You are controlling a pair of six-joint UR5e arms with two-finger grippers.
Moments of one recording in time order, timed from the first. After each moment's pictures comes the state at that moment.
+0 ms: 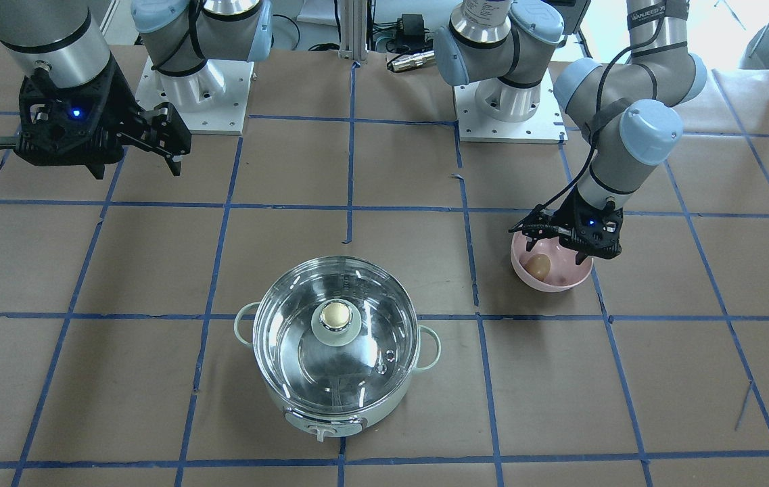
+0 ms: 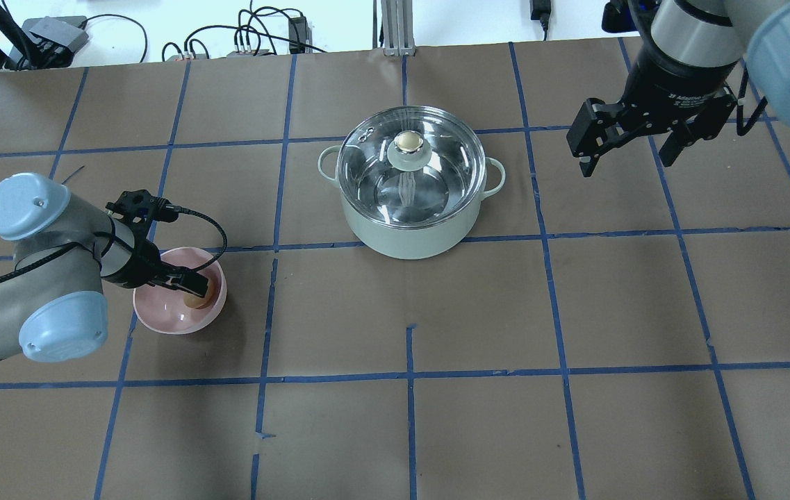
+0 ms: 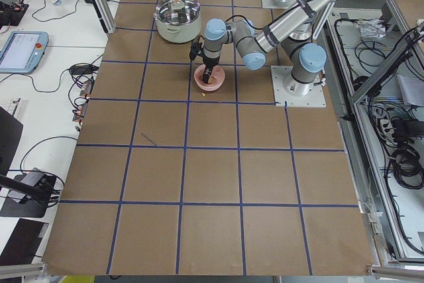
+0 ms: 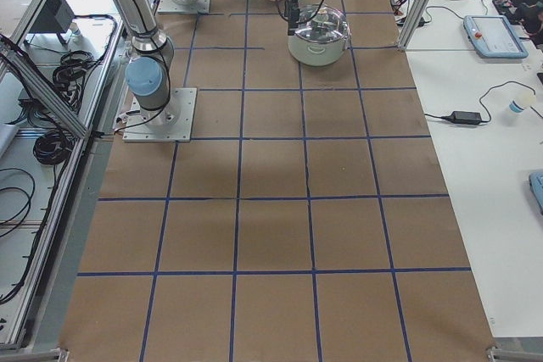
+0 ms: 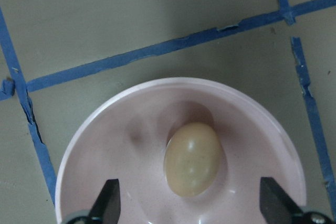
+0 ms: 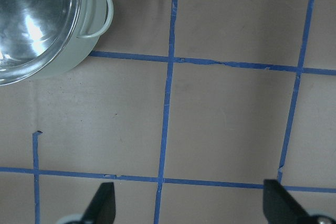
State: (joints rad) left arm -1.23 -1.65 -2.25 -0.78 1.48 0.61; right arm 1.54 -1.57 1.58 -1.55 -1.59 -0.12
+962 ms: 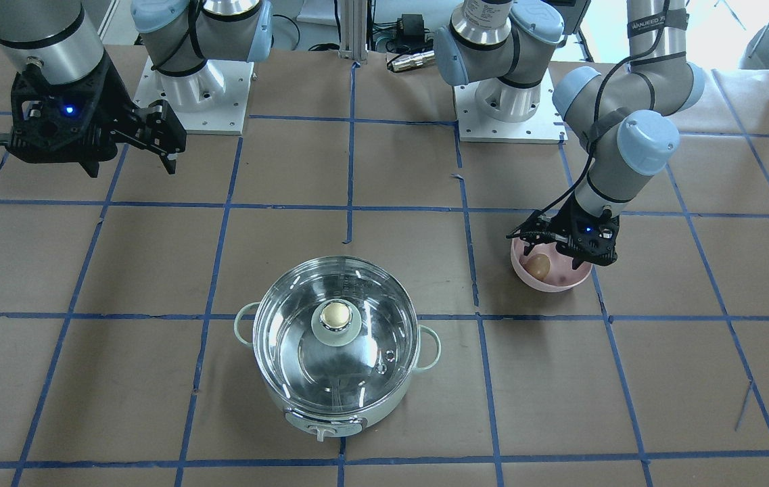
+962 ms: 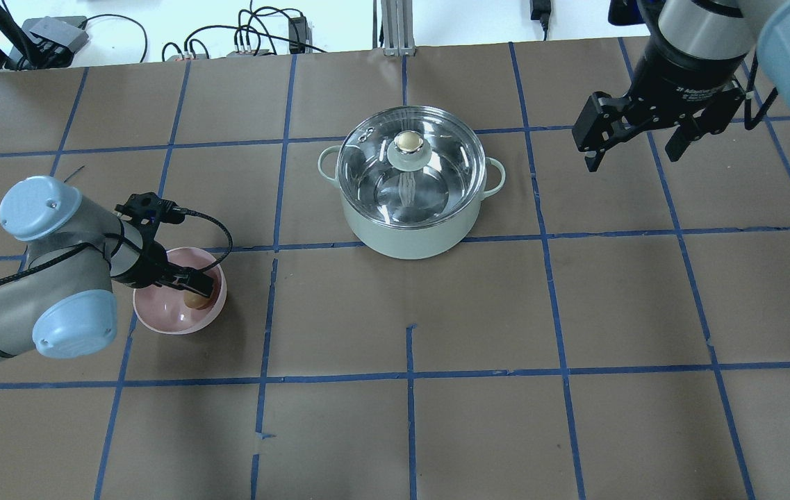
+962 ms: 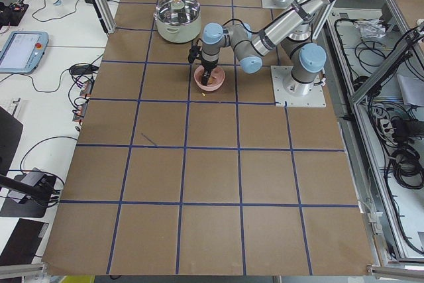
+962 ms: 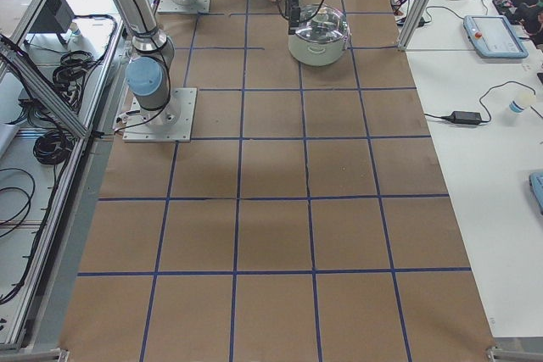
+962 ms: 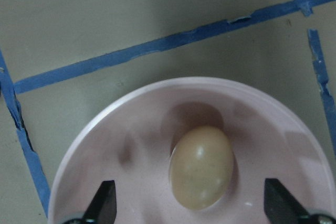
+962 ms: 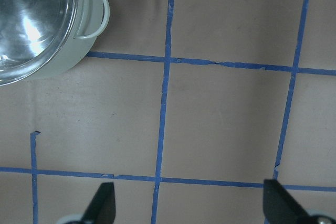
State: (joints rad) left arm -1.24 -1.71 -2.25 -0.72 1.47 0.61; right arm 1.54 -1.57 1.56 -1.54 -1.59 -0.12
